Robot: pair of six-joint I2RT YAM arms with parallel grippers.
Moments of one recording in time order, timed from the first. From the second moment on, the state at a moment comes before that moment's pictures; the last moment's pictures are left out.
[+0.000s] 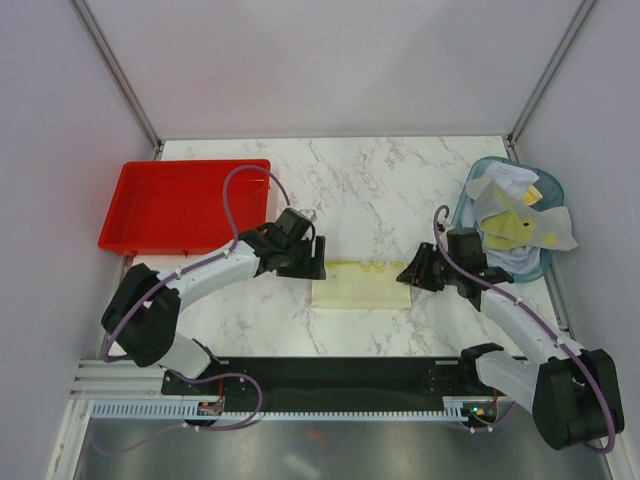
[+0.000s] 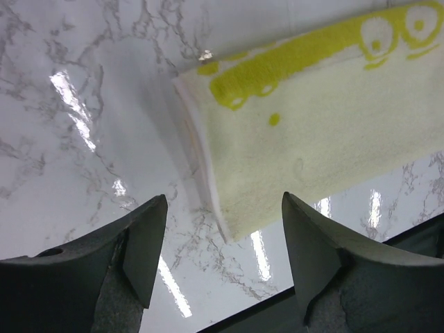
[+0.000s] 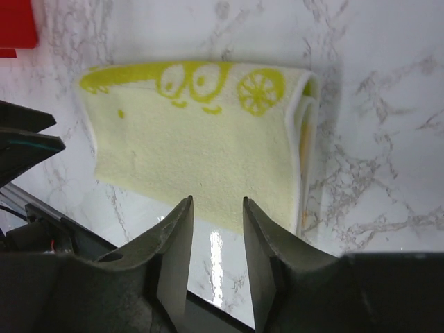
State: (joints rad) left arm -0.72 1.50 0.95 -0.45 0.05 -0.55; right arm 0.22 1.04 0.50 -0.31 -0.39 0.57
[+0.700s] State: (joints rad) left arm -0.71 1.66 0.91 -0.29 0.14 -0.56; right arm 0.22 0.99 0.67 -0.45 -0.38 0.46
